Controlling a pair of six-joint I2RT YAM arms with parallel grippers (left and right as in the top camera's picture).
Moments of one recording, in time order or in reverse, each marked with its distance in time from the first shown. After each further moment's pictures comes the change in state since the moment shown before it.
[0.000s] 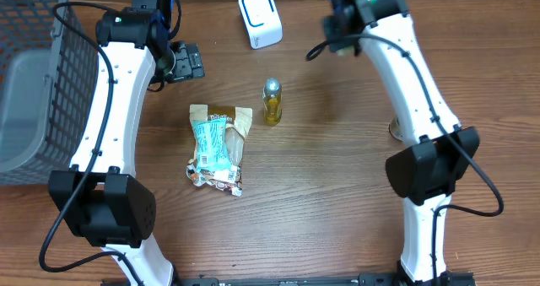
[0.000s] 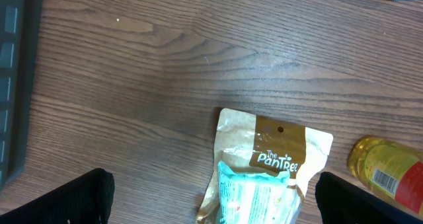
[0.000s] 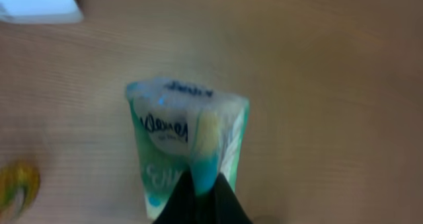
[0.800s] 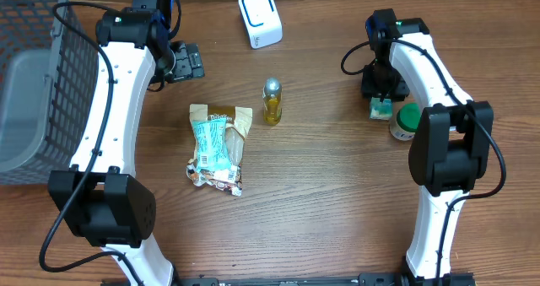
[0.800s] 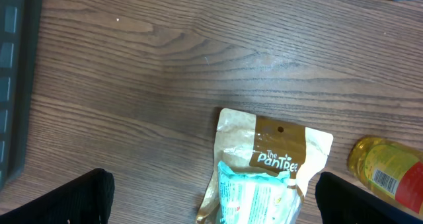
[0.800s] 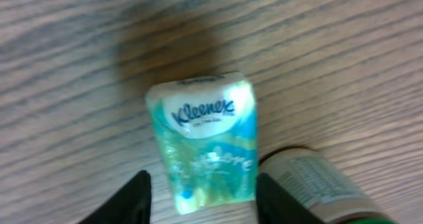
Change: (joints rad) left arm 0.000 0.000 0.000 0.000 0.000 0.000; right arm -0.192 0.019 -0.488 0.129 -0.066 0.249
